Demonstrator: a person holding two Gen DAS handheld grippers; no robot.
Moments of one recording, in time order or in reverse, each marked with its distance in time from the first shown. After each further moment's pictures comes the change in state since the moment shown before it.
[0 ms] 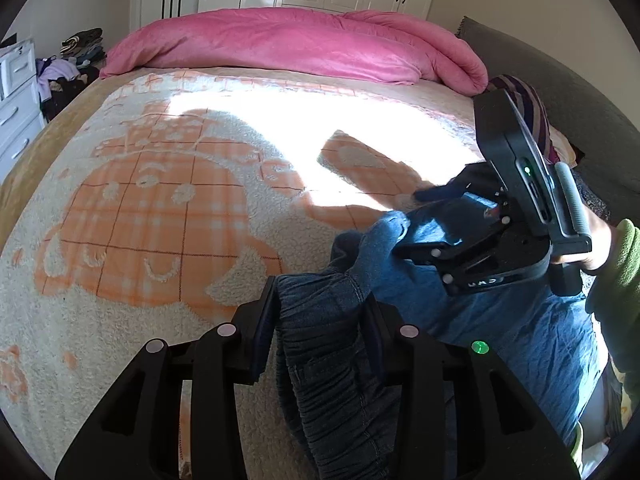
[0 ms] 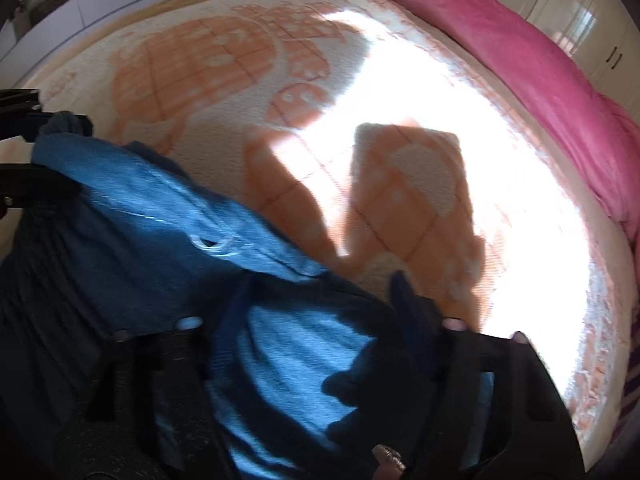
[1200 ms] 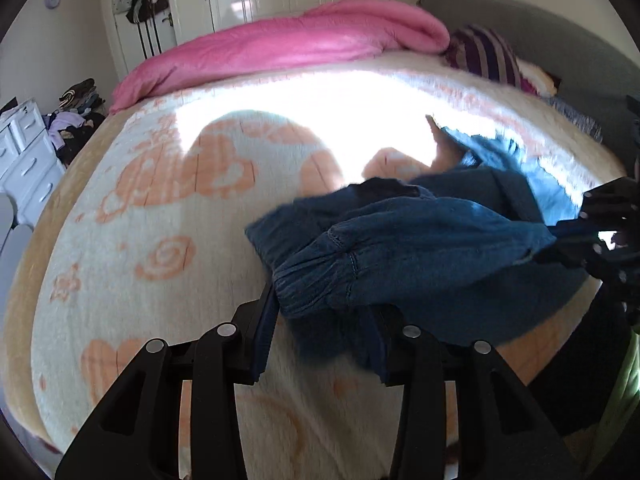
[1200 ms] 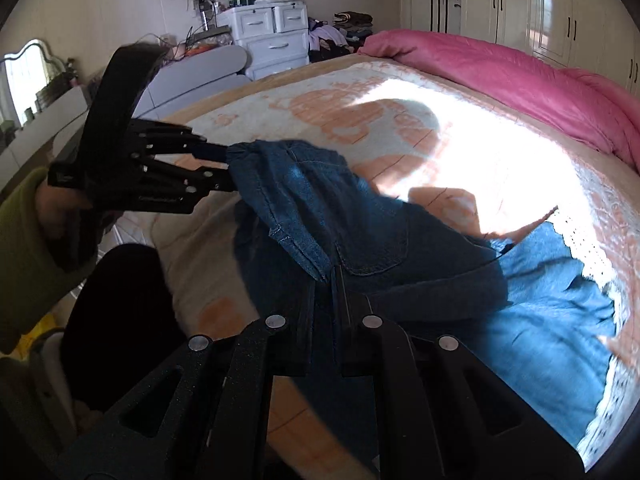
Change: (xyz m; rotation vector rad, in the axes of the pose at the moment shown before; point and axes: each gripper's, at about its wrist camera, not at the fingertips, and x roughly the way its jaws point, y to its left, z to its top) left arm -0.106 -0.067 -0.130 0.217 0.020 0.116; right arm -0.176 0.159 -0.182 0.197 -0.305 0.120
